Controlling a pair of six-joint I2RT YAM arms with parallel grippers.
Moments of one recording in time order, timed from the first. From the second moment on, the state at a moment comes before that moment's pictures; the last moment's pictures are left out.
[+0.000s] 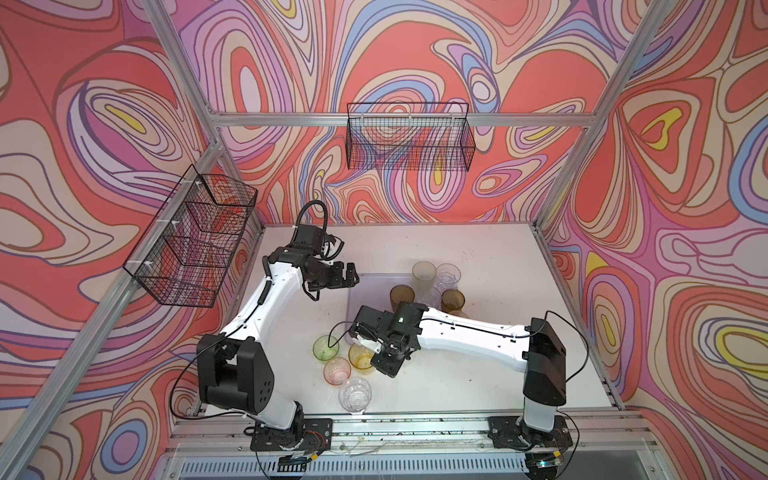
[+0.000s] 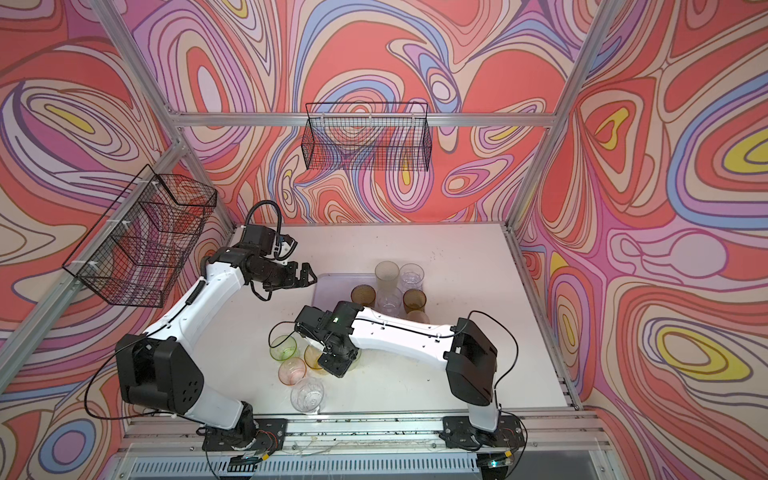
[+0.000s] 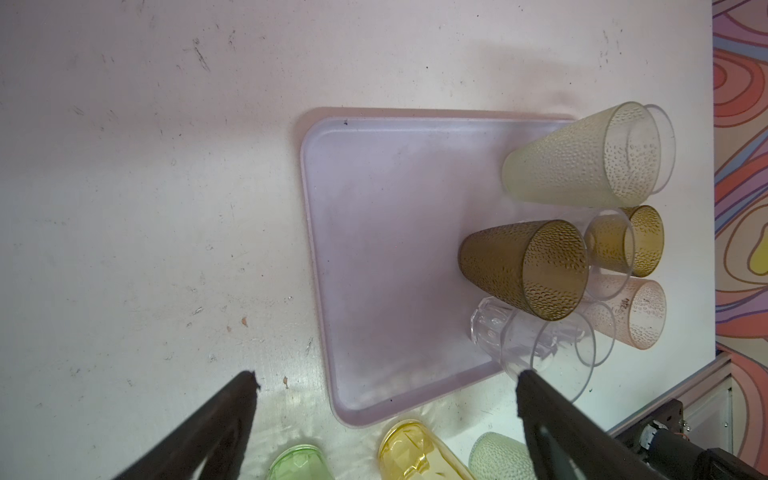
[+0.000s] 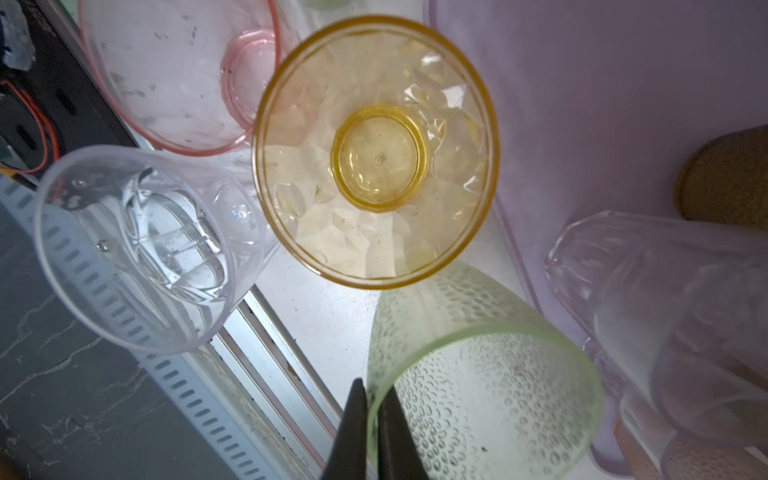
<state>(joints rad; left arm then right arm) -0.16 1.54 1.36 -0.91 0.33 -0.21 1.18 1.88 1.67 -1.17 -0.03 0.11</state>
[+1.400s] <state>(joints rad) -0.16 1.54 1.36 -0.91 0.33 -0.21 1.09 1.96 2.10 -1.40 0.29 0.09</state>
